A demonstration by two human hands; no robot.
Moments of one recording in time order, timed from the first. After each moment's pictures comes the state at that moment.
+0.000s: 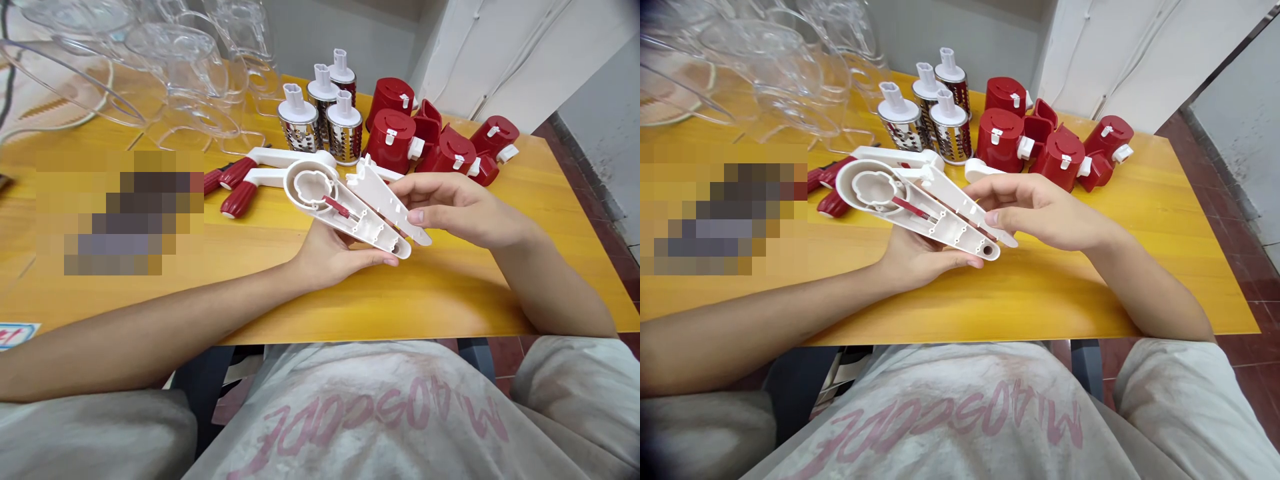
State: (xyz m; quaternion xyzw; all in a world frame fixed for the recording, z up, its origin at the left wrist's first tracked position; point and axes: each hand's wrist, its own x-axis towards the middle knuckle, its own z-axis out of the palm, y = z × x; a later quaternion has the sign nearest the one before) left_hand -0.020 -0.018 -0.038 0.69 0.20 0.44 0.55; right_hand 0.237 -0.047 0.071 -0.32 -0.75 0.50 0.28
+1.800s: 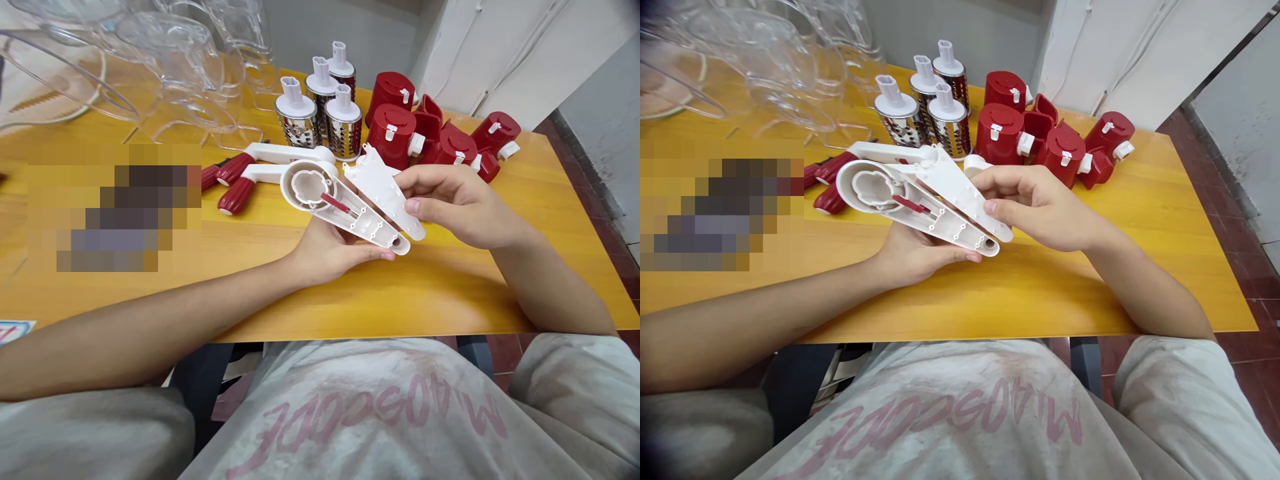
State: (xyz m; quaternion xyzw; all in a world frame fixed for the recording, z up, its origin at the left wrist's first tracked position) left_hand -0.026 -0.014 -0.036 0.71 0.20 0.42 0.53; right_hand 0.229 -0.050 0.064 -0.34 -0.71 0.51 0.36
